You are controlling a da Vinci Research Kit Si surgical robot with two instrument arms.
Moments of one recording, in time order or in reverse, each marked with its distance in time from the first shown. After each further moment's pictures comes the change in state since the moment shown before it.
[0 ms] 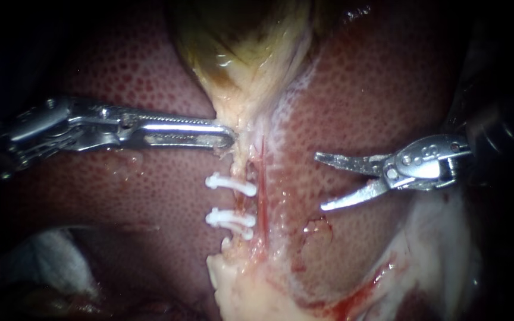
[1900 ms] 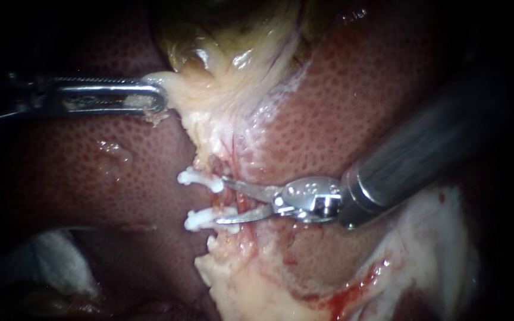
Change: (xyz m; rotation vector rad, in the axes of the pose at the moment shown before) right arm -0.009 -0.002 0.019 0.167 -0.086 0.205; left arm 0.009 0.005 -0.012 0.023 0.075 -0.009
